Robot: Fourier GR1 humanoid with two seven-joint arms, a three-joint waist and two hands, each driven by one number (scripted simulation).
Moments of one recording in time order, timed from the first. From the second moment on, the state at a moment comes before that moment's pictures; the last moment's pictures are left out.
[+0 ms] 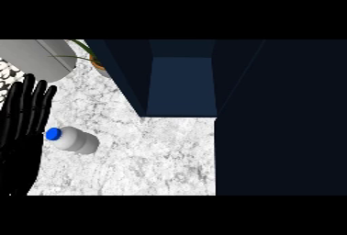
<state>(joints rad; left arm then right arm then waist) 0.01 0.14 -0.02 -2.10 0.02 -0.01 -0.01 0.03 -0.09 -0.03 -2.10 -0.01 -0.01 0.01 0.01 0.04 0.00</state>
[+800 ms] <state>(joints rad) 0.26 0.29 0.10 -2.04 0.68 -0.35 0.19 0.29 -0.02 0.11 -2.23 -0.23 0.06 0.14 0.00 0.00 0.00</state>
